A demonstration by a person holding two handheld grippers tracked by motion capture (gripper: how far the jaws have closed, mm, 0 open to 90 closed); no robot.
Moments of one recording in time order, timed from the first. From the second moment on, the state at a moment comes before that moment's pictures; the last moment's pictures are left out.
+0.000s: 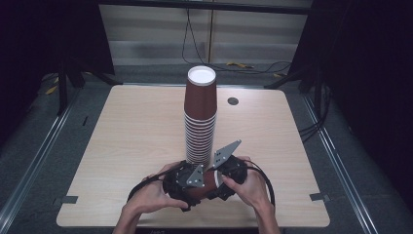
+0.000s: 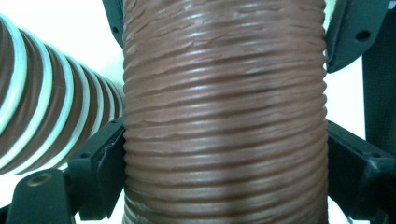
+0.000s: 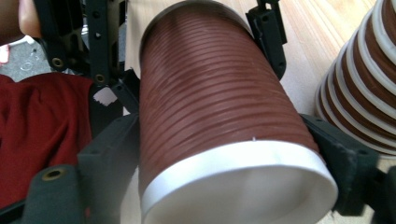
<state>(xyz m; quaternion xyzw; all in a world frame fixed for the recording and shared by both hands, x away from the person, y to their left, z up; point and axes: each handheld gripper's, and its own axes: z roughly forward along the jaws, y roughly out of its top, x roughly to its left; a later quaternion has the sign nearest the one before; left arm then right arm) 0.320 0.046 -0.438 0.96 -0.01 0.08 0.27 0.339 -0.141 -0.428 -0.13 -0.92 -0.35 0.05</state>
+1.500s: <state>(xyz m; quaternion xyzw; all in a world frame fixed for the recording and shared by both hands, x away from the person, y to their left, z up) 0.320 0.069 -0.438 0.91 0.00 0.10 0.41 0.338 -0.154 -0.422 -0.14 -0.91 -0.38 0.04</state>
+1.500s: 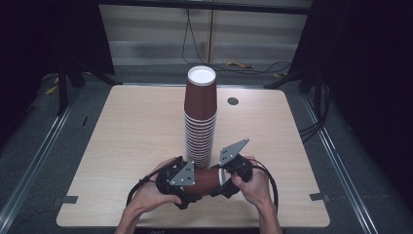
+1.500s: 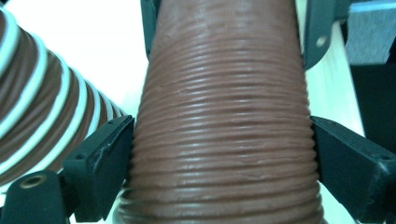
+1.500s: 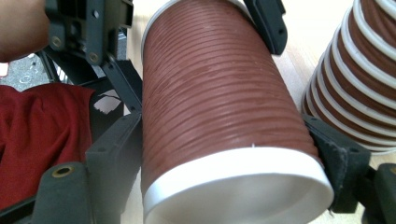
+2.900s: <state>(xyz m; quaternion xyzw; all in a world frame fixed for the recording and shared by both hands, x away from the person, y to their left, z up) 0.314 0.124 -0.454 0.77 0.14 0.09 0.61 0.326 -0.186 -0.449 -0.18 -0.86 -0.47 0.01</state>
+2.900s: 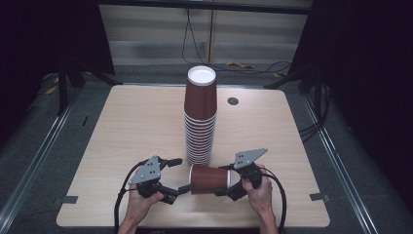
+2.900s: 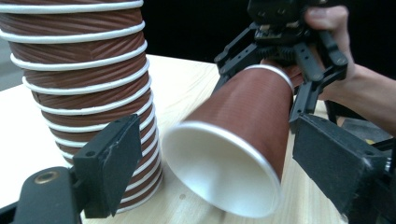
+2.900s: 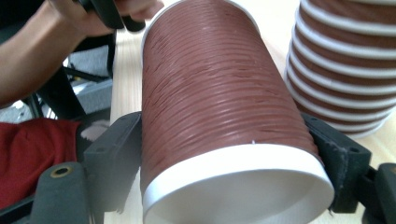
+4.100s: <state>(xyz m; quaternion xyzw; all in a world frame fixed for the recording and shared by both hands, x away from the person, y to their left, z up) 0.315 0.105 -0.469 0.78 0.11 0.06 0.62 0.328 -0.188 -0.449 -0.15 -0.82 -0.55 0.05</state>
